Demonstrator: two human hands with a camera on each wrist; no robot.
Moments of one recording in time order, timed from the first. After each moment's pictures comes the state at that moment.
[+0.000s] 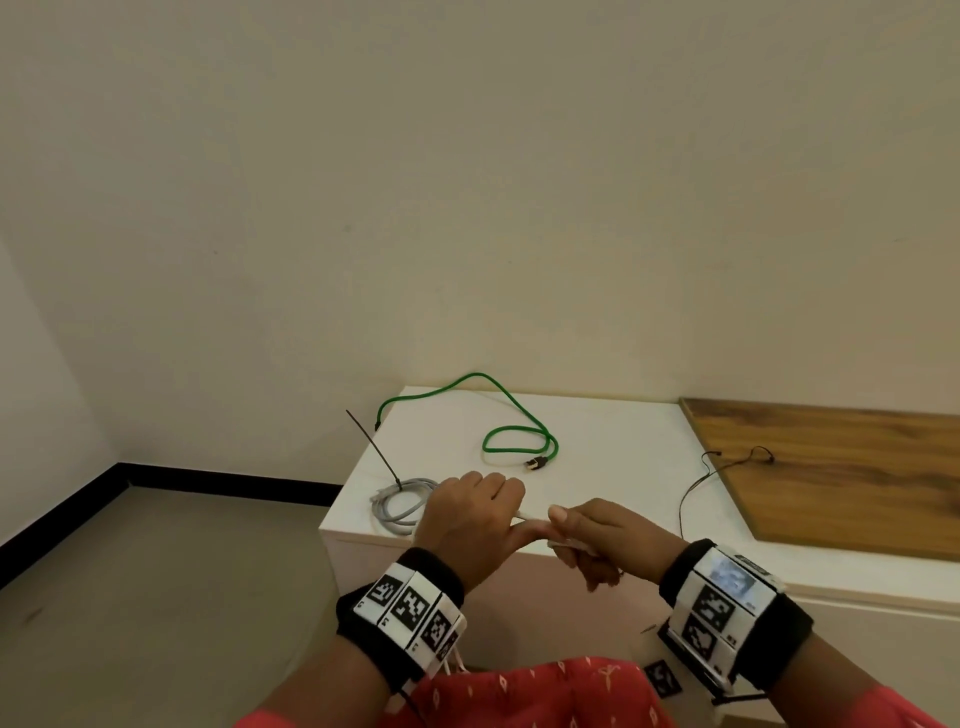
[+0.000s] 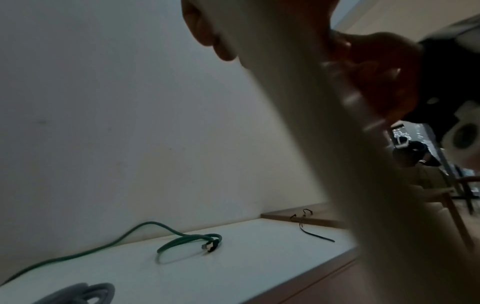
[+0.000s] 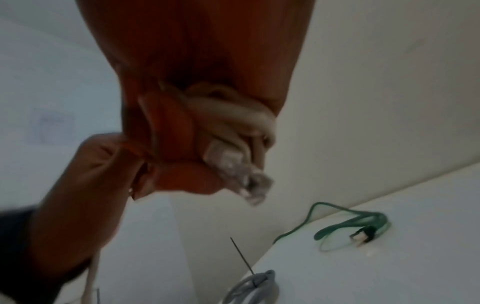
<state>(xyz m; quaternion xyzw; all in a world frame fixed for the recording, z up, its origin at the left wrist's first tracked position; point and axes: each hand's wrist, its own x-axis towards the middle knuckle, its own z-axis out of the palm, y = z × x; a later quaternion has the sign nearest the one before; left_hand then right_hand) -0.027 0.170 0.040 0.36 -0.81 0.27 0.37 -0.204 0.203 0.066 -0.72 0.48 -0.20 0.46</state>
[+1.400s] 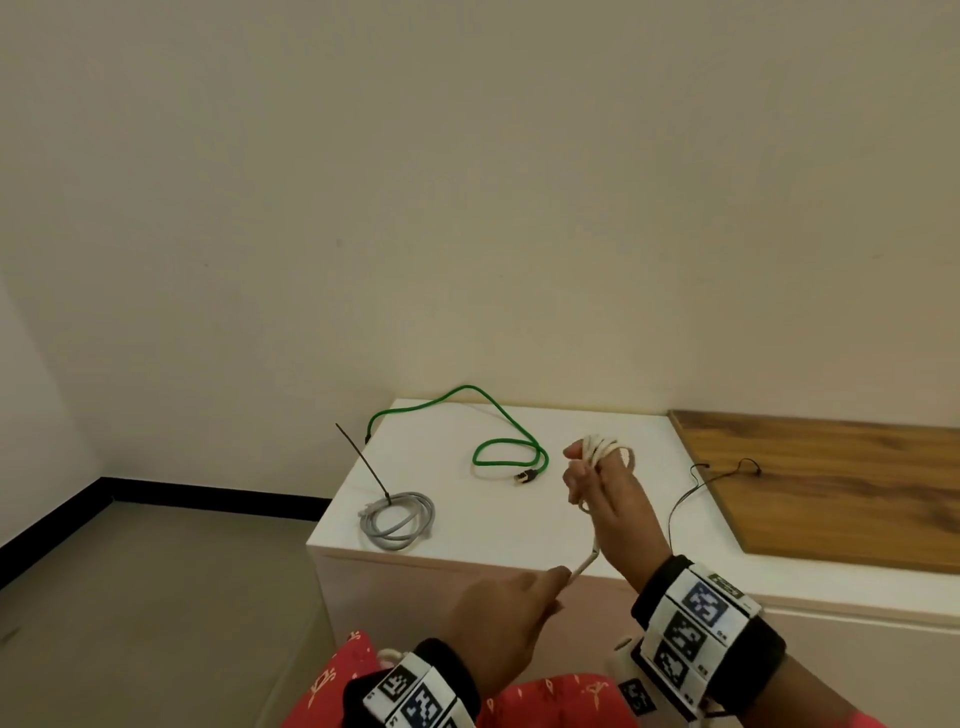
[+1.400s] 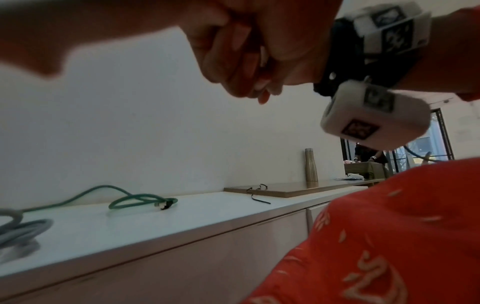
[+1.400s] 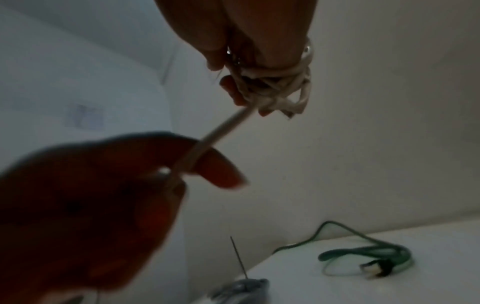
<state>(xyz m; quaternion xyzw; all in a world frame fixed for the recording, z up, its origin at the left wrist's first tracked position) -0.047 0.213 0.003 0.36 -0.90 -0.06 0.23 -0.199 0.191 0.063 -0.66 0.45 -0.56 0.23</state>
